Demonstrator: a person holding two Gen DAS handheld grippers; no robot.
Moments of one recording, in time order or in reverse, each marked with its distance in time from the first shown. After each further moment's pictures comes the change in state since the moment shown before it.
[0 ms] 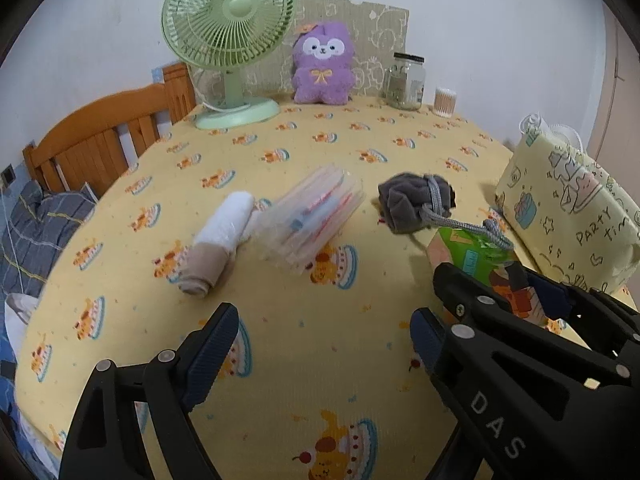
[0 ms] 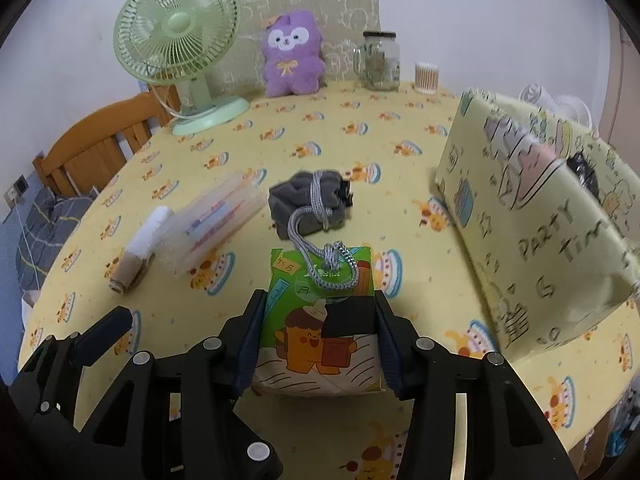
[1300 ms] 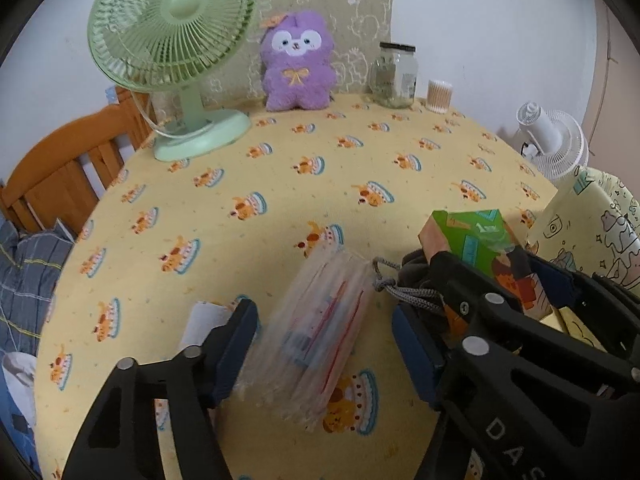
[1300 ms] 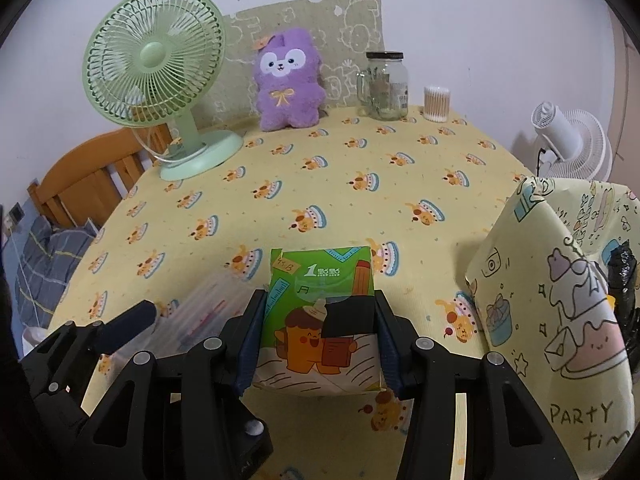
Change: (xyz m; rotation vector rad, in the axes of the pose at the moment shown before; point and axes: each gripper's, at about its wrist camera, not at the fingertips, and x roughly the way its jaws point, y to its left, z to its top) left arm 0.066 0.004 0.071 0.094 0.074 -0.062; right arm 0.046 -0.001 0.068 0.032 -0.030 0.010
